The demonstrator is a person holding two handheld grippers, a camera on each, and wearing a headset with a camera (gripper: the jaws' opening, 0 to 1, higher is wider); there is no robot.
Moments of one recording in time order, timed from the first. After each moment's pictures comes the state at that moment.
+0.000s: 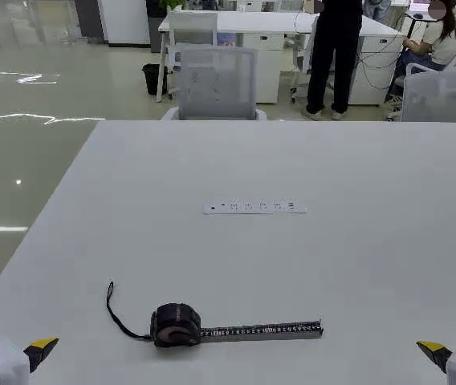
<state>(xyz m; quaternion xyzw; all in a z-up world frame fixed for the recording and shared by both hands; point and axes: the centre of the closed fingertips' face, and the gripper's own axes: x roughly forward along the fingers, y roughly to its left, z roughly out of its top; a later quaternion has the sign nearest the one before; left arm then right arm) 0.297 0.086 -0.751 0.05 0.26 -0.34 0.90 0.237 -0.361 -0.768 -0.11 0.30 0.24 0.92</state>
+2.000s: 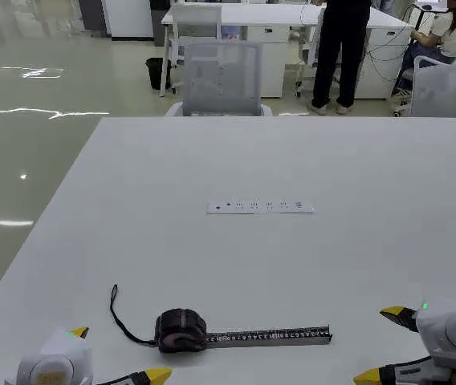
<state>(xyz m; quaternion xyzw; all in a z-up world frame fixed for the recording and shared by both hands) 0.331 0.041 -0.743 0.05 0.25 -0.26 0.93 0.296 -0.325 -0.758 -0.21 0.33 0.39 0.83</state>
